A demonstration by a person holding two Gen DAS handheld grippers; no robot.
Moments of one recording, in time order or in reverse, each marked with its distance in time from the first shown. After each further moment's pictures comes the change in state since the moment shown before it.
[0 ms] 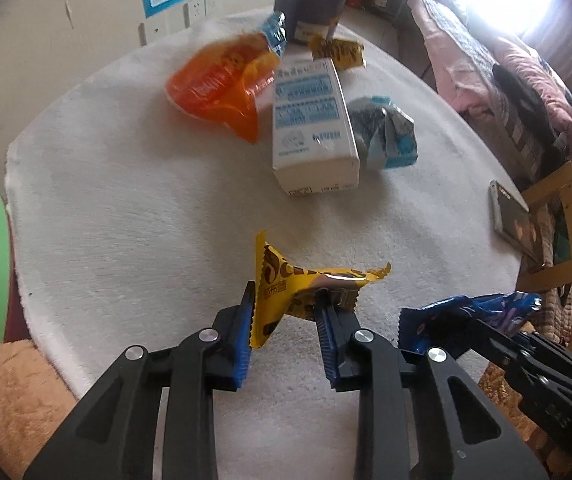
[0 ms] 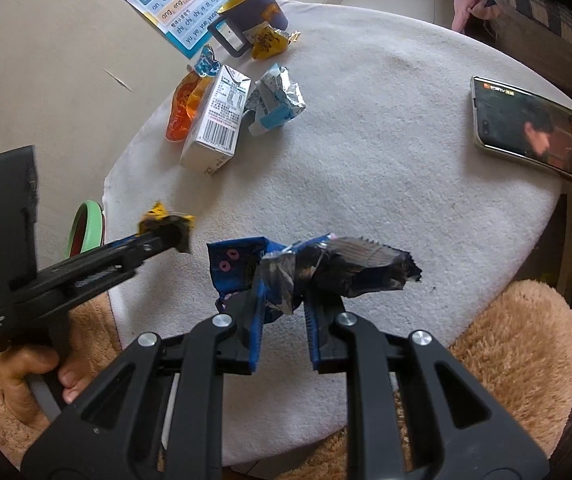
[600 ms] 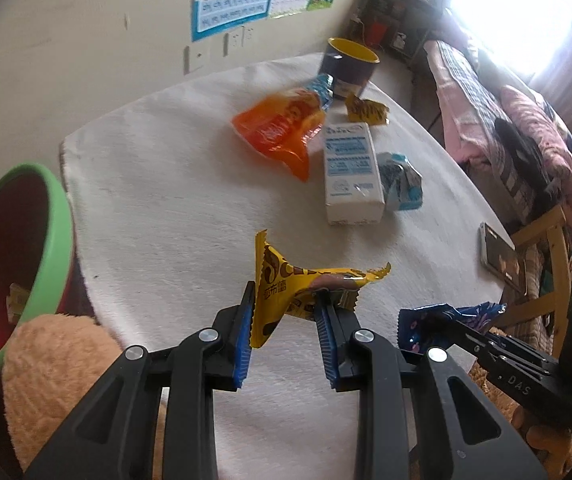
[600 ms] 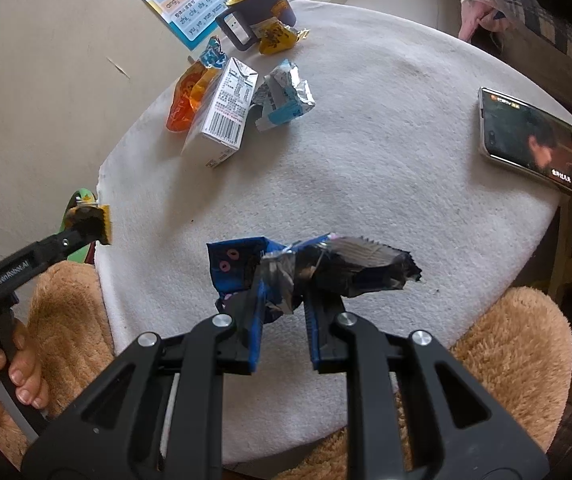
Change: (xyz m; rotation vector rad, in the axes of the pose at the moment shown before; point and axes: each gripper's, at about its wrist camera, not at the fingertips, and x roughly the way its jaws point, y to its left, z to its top) left arm -0.058 0.045 -0.009 -0.104 -0.114 -0.002; right arm 0.003 0.010 0.001 -0.044 0.012 -0.043
